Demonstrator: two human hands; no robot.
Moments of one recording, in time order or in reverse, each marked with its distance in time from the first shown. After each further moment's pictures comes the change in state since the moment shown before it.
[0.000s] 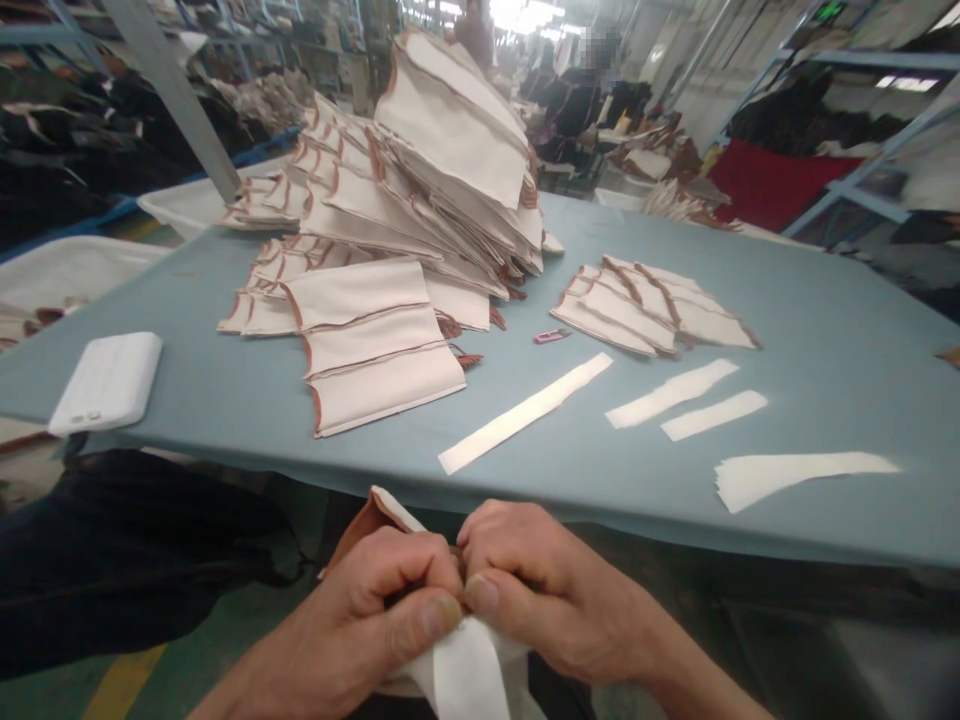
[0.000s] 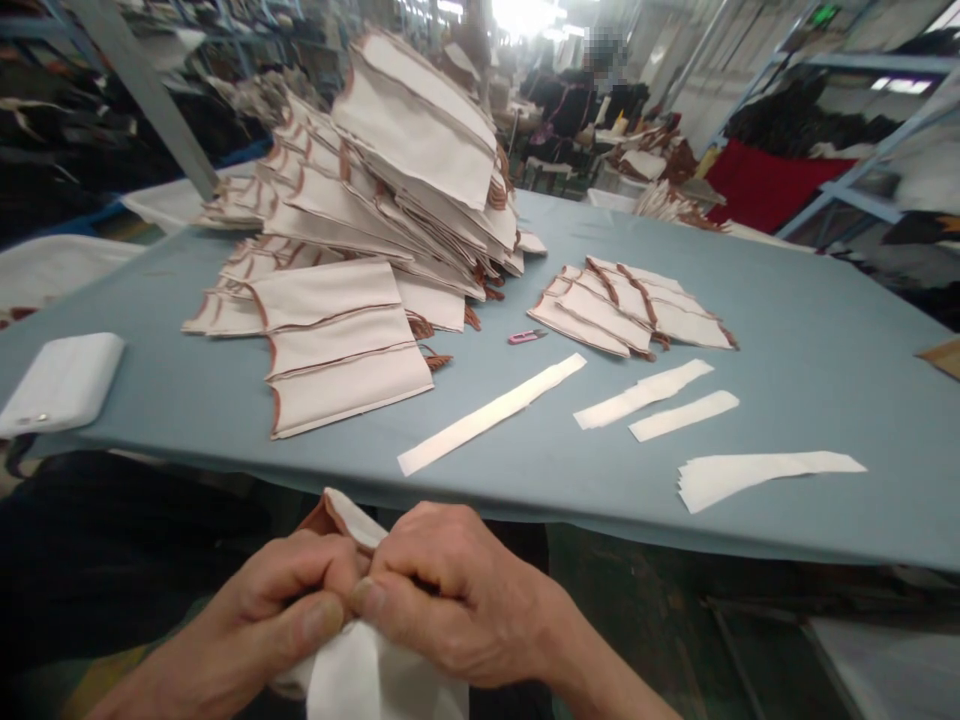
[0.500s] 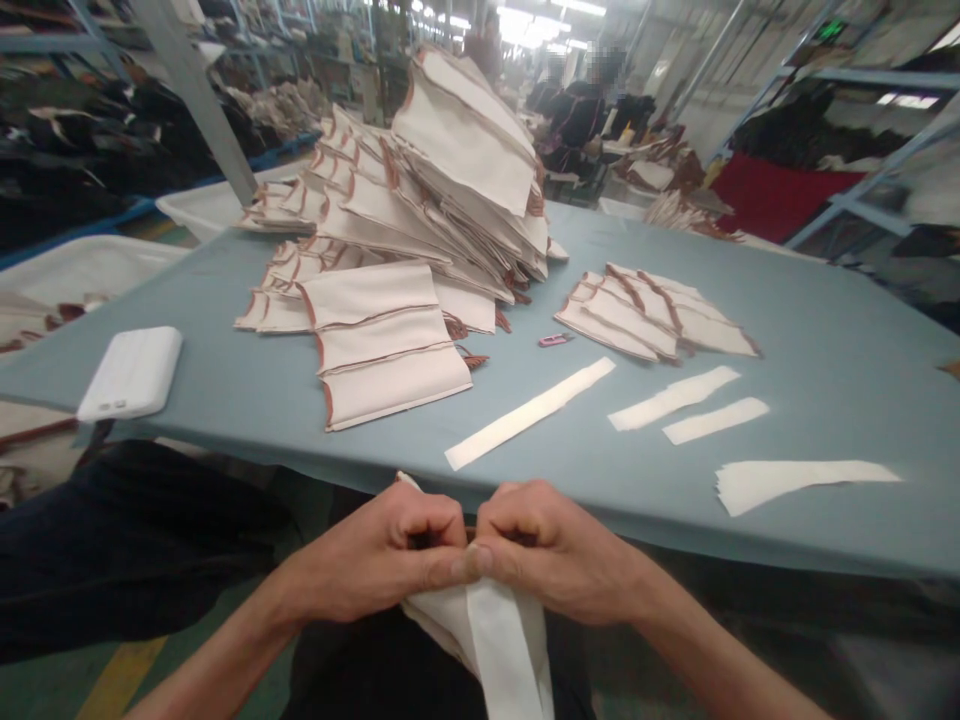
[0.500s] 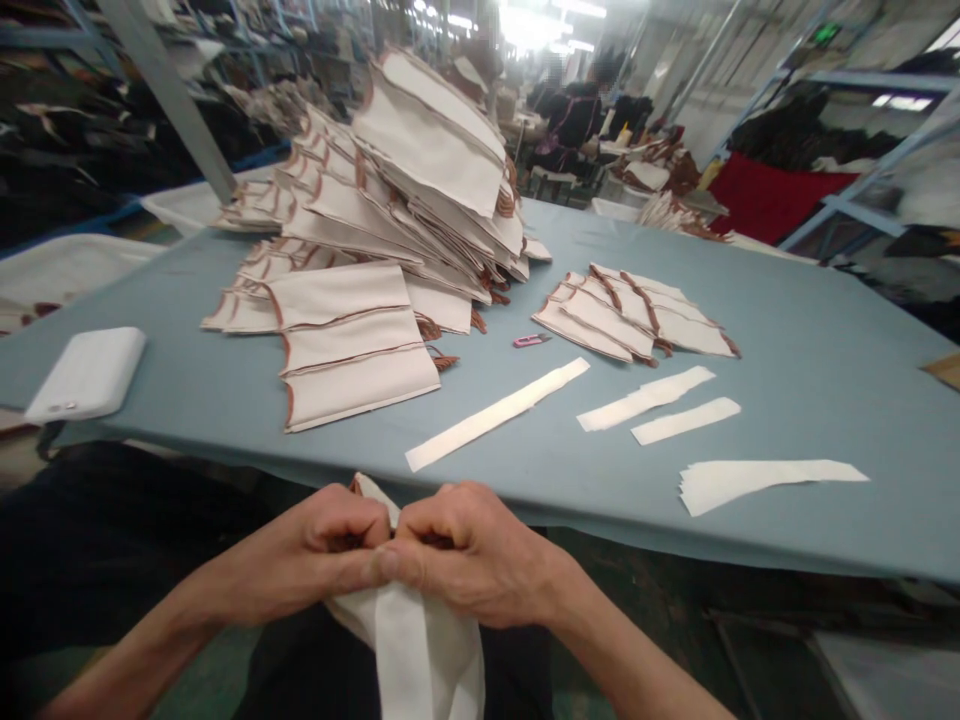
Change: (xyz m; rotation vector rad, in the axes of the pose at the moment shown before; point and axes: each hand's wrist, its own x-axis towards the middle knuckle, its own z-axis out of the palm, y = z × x) left_hand 0.021 -0.008 -0.018 0.187 -0.148 -0.010; right_hand 0.003 0.001 -0.010 -0.110 -0.053 0.210
